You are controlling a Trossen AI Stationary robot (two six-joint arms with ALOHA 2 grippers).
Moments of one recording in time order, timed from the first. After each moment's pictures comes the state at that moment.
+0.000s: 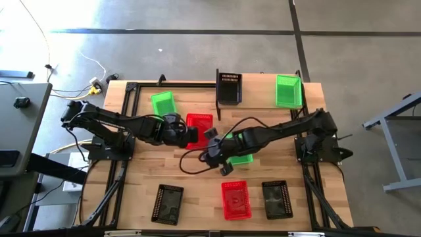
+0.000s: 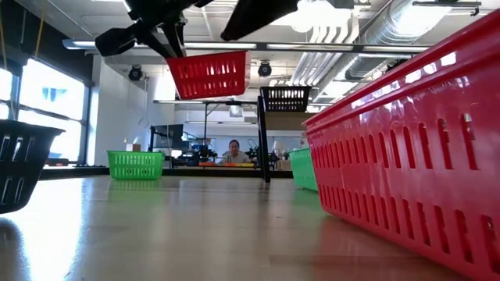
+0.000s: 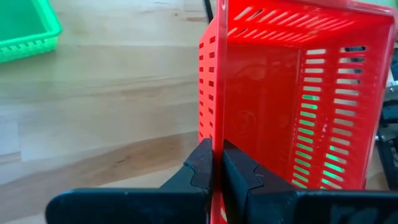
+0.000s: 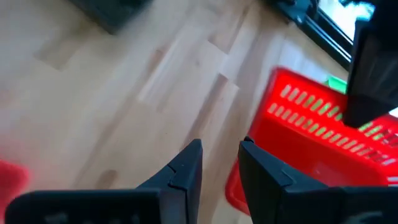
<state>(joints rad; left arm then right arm) -0.07 1.41 1.17 -0.86 -0.55 -1.53 0.23 1.84 1.63 -0.66 0.20 -0.45</state>
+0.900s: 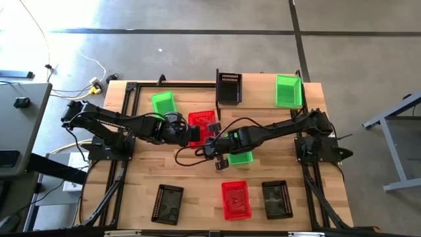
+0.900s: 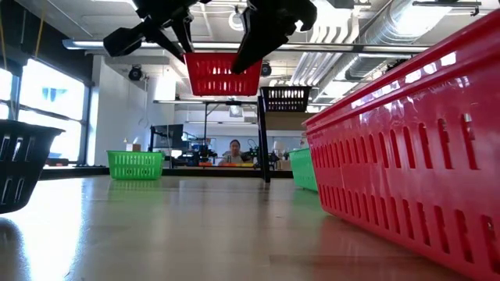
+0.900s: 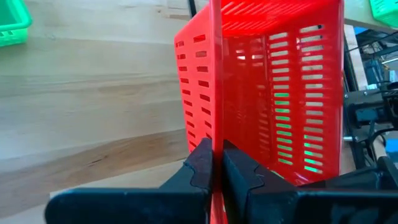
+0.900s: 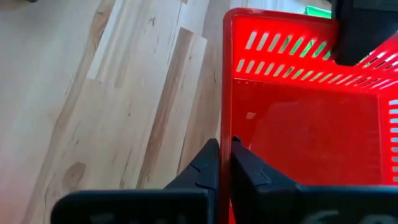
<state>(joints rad) -0.07 1.41 1.17 -0.79 -0.53 -1.52 0.19 1.89 1.63 -0.72 0.33 -0.25</state>
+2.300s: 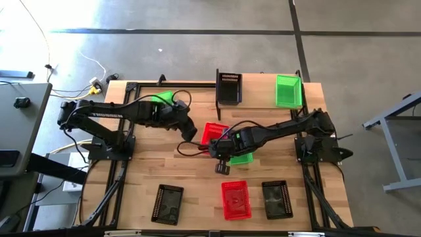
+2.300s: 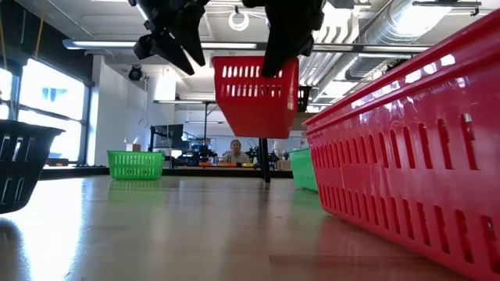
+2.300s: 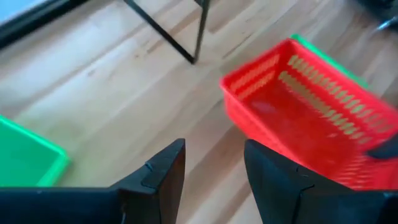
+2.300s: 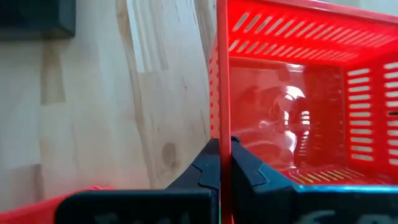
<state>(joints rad) 0.15 1.35 1.18 -0.79 -0.30 -0.67 0.21 1.86 1.63 -0.88 0.16 0.35</state>
